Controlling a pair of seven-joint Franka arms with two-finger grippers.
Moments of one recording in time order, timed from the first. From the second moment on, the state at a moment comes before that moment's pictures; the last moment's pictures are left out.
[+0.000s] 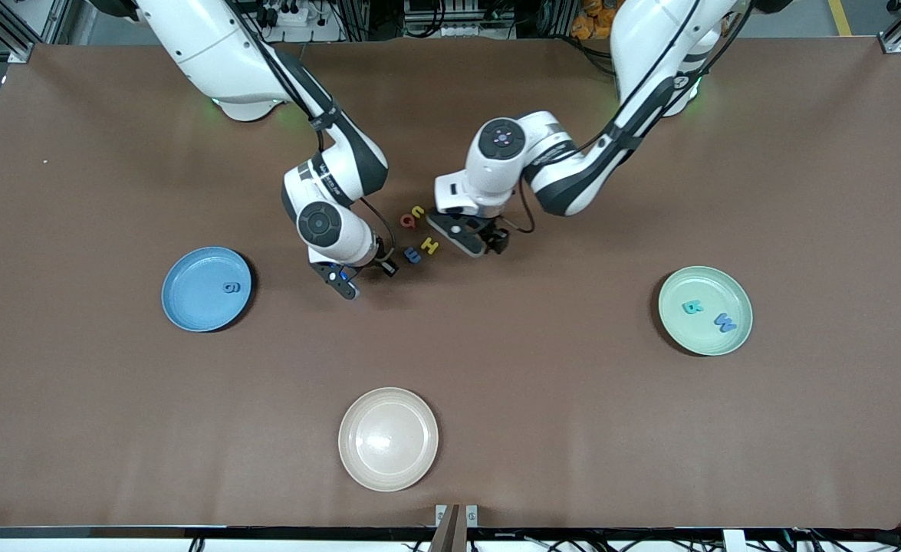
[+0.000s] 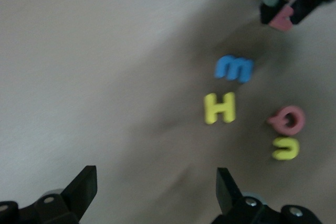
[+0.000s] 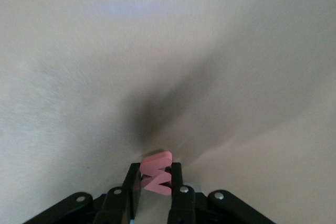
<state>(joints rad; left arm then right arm) -0.36 0.61 -0.54 -1.88 0.34 2.51 -0.36 0.42 0.54 0.16 -1.93 0.19 2.30 1.13</state>
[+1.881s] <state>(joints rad) -0.63 0.83 -0.36 -1.63 0.37 2.51 -0.39 -0.13 0.40 0.06 -2.03 -0.04 2.14 0.25</state>
